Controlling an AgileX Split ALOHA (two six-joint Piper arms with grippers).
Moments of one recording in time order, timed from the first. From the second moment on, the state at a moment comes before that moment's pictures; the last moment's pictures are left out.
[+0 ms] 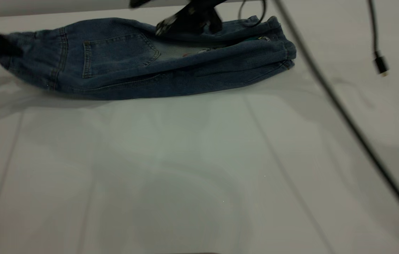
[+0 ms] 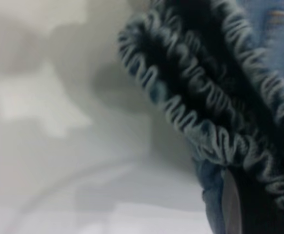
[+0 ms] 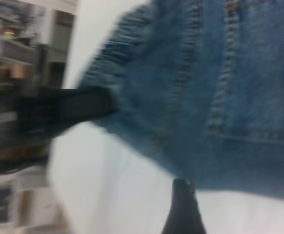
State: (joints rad) left arm 0.30 2.04 -1.16 -1.06 0.58 0.83; right arm 0.41 2.46 -1.79 1.49 0.76 -0.71
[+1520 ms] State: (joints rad) left arm -0.01 1.61 -1.12 -1.00 0.64 0.88; right arm 0.42 2.57 -1.82 1.11 0.75 -0.58
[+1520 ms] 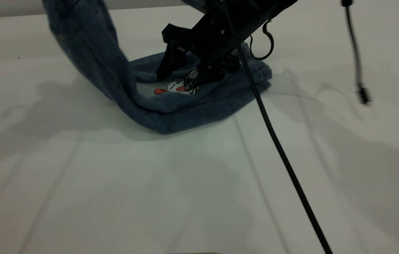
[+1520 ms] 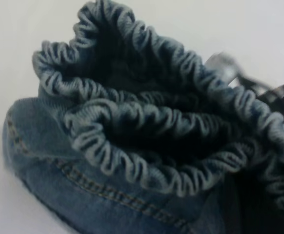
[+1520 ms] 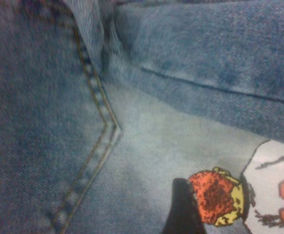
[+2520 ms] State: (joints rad) left arm -0.32 1.84 -1.14 -1.02 0.38 0.86; right arm 0.08 2.26 -1.82 1.07 0.86 -0.59
